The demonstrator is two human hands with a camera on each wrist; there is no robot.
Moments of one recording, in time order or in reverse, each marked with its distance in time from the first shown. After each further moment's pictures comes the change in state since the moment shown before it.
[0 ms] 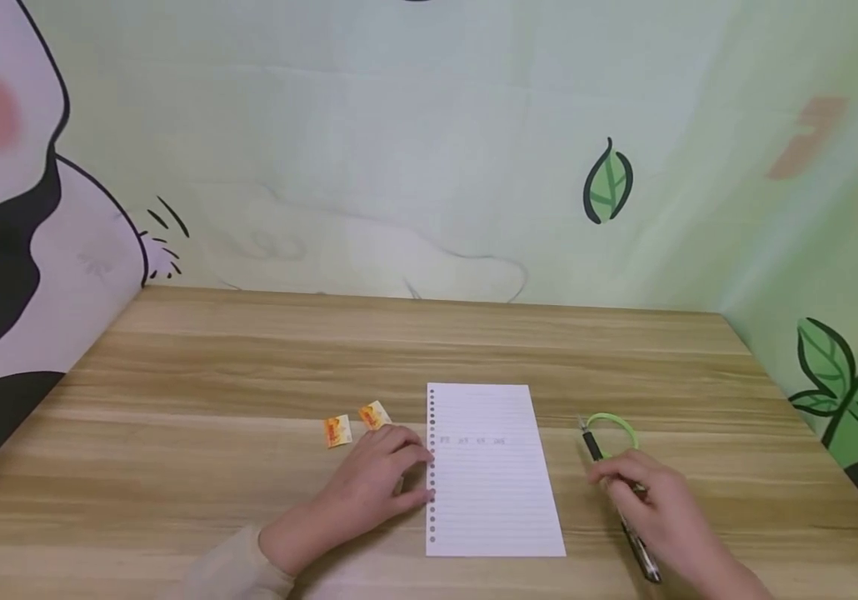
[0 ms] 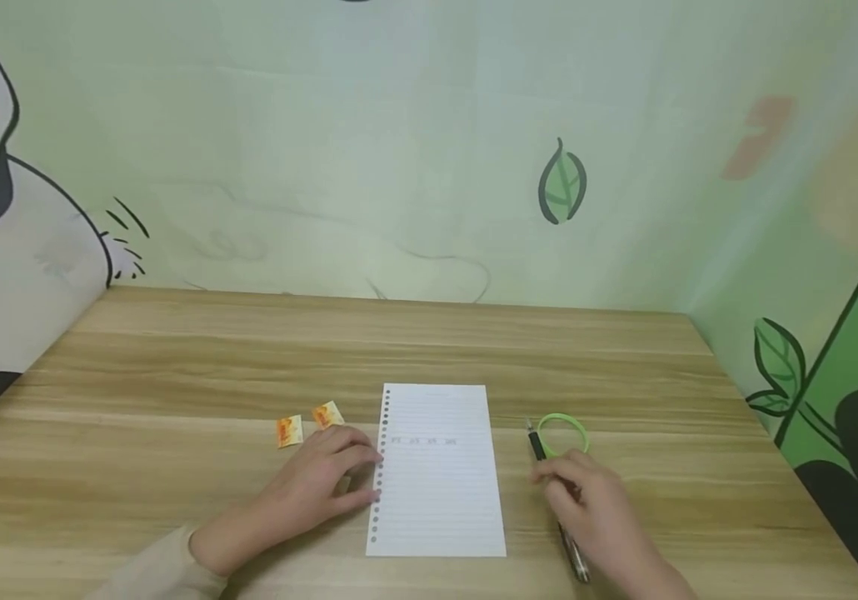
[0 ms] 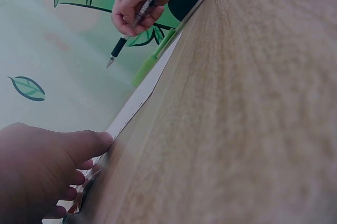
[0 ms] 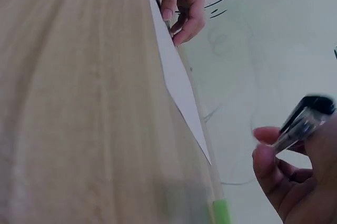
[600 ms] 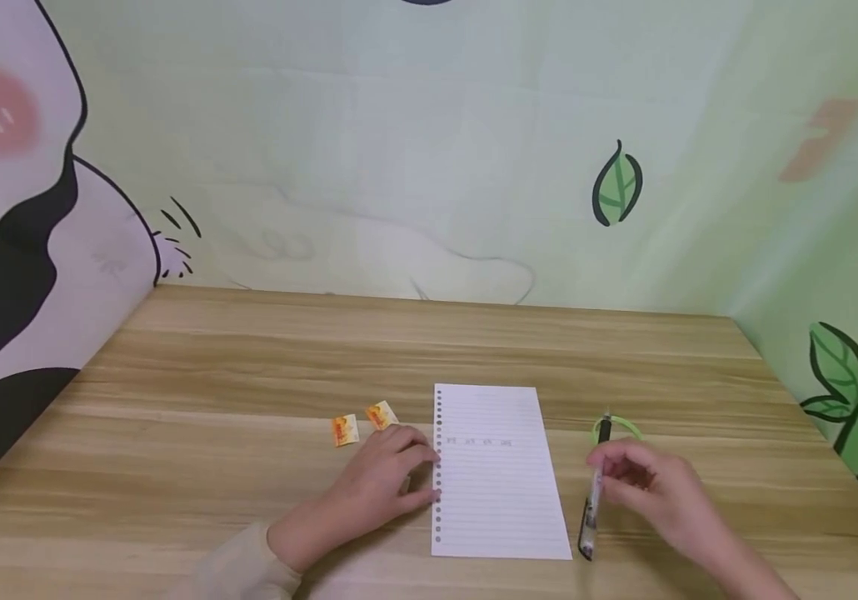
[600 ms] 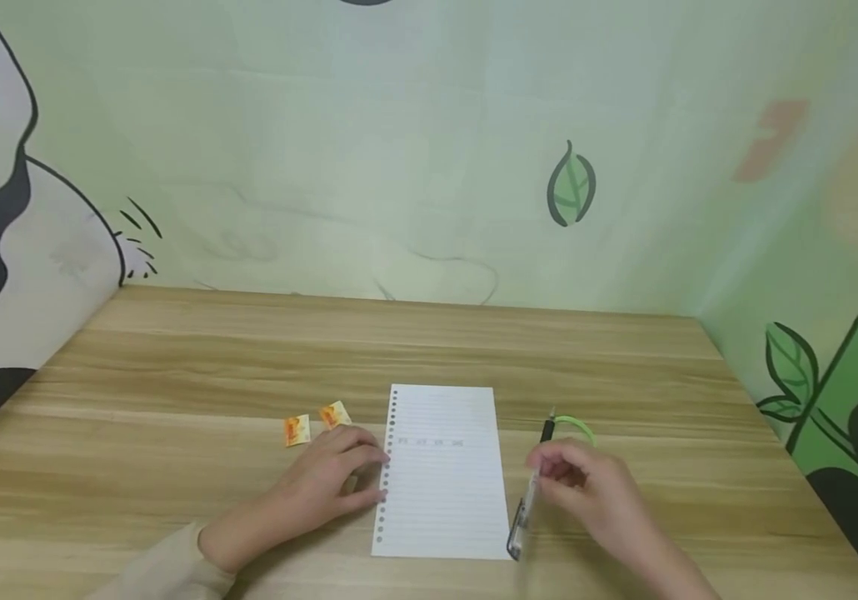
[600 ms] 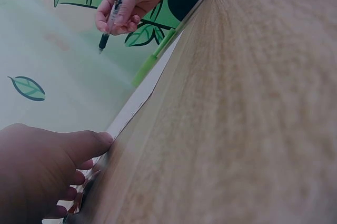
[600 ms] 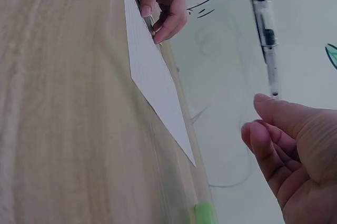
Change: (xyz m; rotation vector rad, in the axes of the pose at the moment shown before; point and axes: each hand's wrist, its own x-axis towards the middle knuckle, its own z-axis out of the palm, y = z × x) left_hand -0.001 -0.002 0.000 -0.010 -0.014 -0.008; right_hand 0.015 0.003 -0.005 0.173 -0.085 -0.122
